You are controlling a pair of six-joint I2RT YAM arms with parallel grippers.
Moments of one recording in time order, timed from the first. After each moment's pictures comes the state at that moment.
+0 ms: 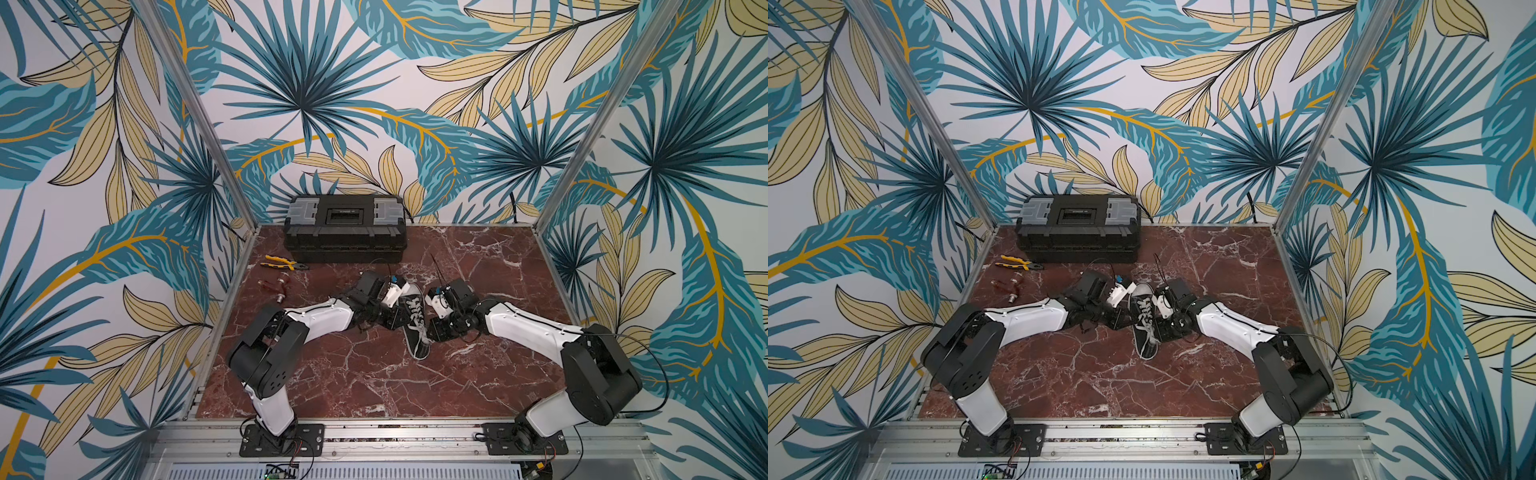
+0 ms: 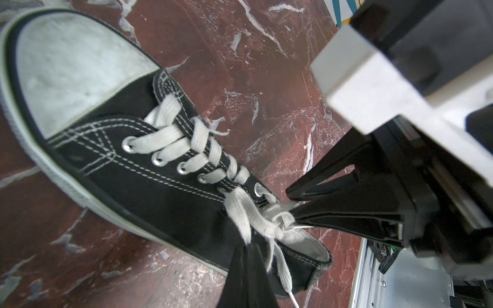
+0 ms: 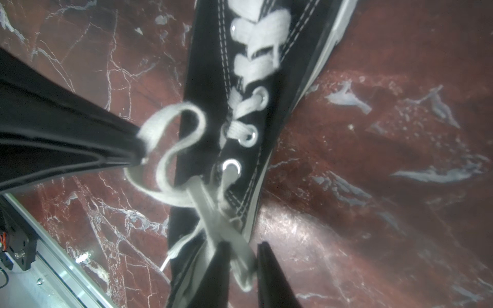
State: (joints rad) left arm -0.59 1.75 0.97 -0.06 0.62 -0.26; right arm 0.53 1.55 0.91 -0.52 -0.26 0.24
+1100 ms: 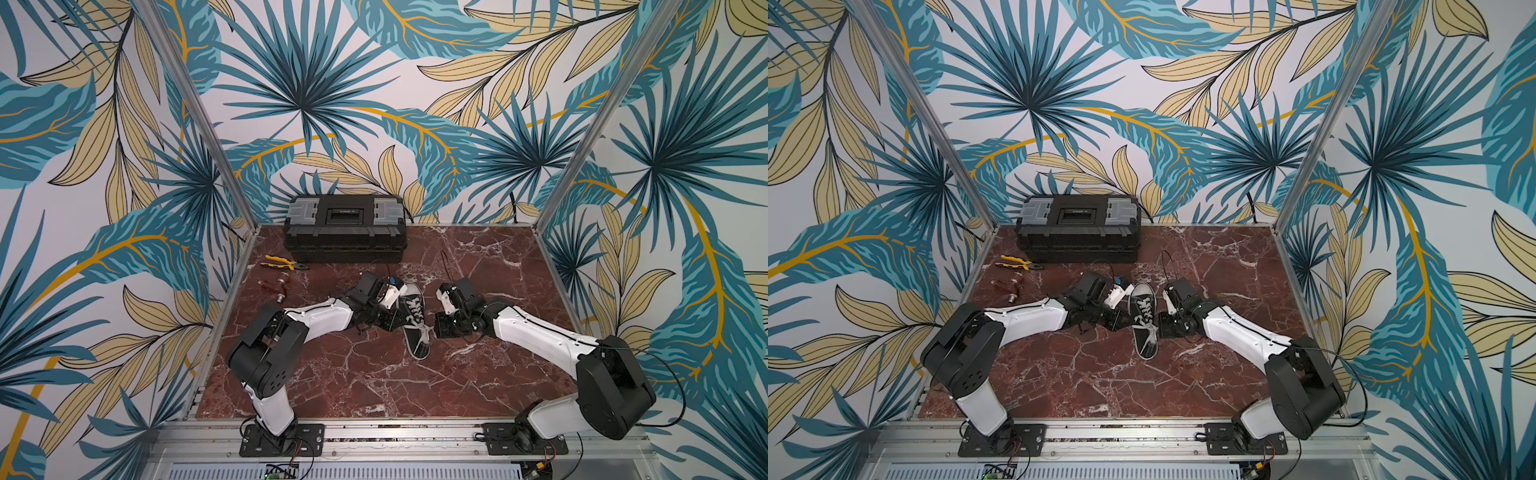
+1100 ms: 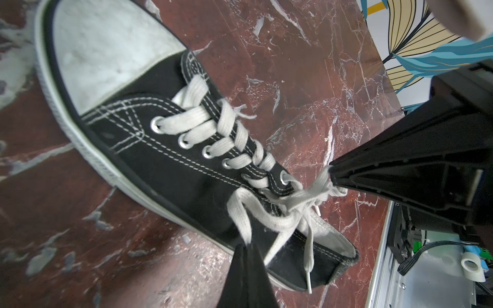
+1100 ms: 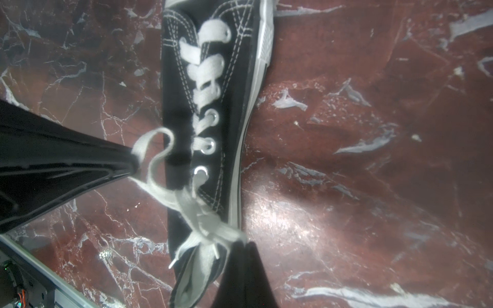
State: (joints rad) left arm -0.58 1.75 0.97 -0.11 0.56 -0.23; right arm 0.52 1.46 0.89 -0.52 -0.14 0.46
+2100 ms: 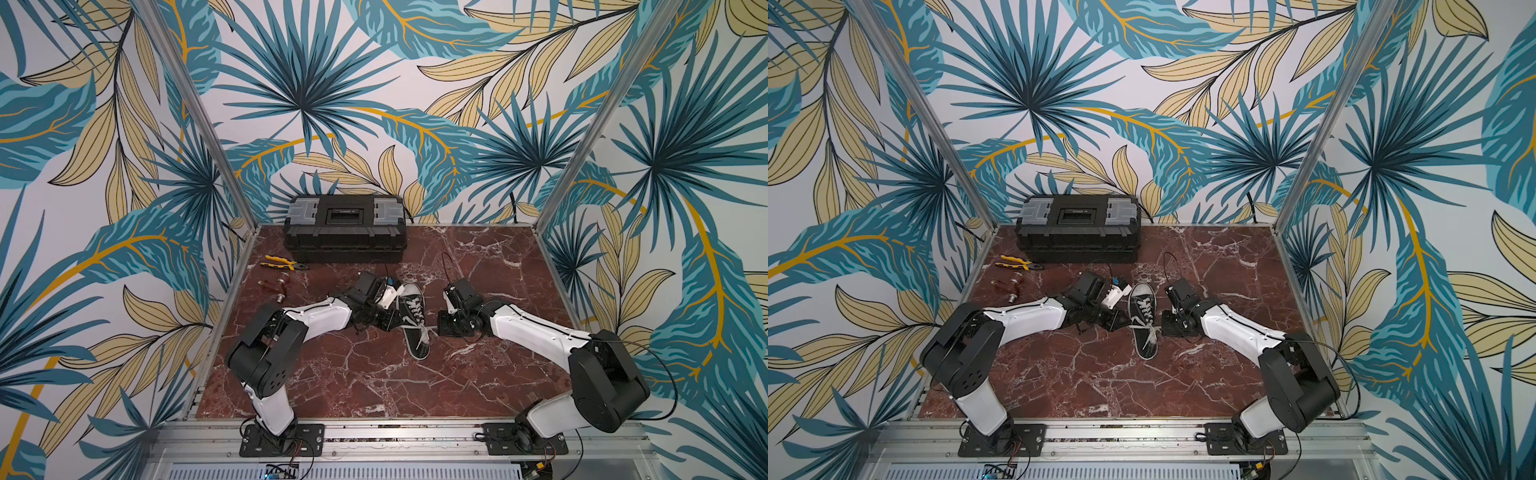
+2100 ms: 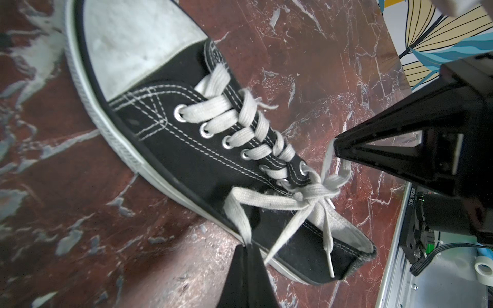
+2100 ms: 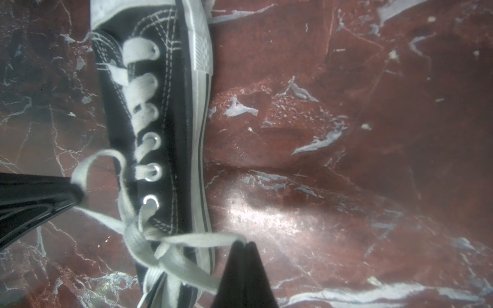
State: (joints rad) left arm -0.57 1.75 0.97 -0.15 0.54 -0.21; right arm 0.51 1.51 0.88 -0.52 -0.04 0.56
